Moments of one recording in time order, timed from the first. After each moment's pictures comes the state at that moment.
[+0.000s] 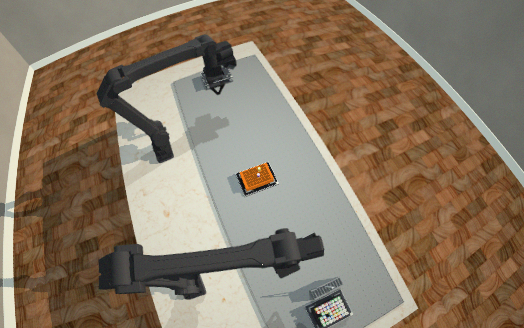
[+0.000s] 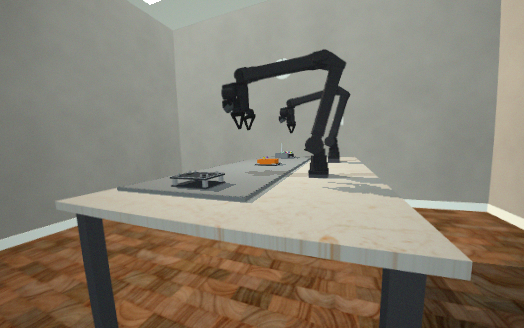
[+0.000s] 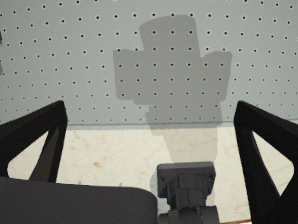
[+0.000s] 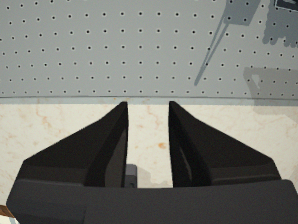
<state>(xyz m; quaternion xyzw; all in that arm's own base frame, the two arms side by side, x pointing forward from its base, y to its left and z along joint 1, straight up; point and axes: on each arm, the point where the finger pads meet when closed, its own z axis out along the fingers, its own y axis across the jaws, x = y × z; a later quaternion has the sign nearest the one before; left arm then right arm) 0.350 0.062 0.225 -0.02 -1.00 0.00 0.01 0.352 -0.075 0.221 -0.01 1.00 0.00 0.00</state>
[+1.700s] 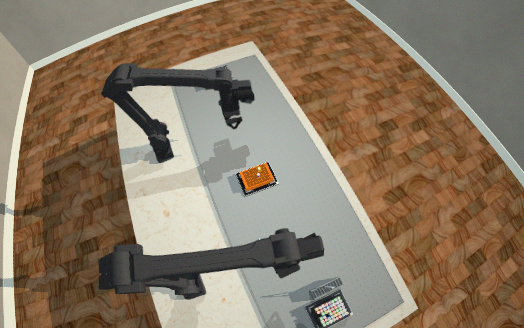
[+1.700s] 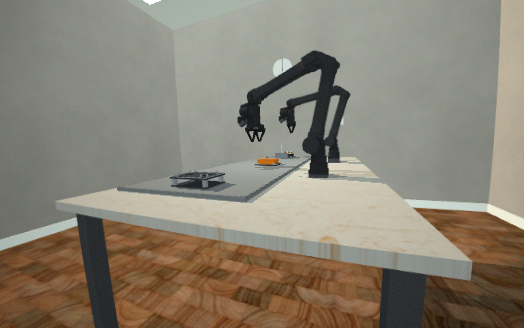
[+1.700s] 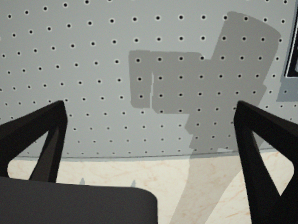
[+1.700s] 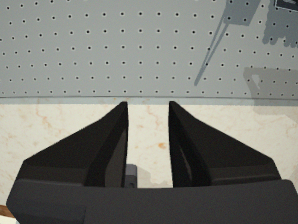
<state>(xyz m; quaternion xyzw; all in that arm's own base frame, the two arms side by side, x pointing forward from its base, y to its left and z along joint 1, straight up) 0.359 -0.110 0.165 -0.03 -1.00 0.00 0.00 0.352 -0.075 0.221 -0.01 1.00 0.00 0.00</state>
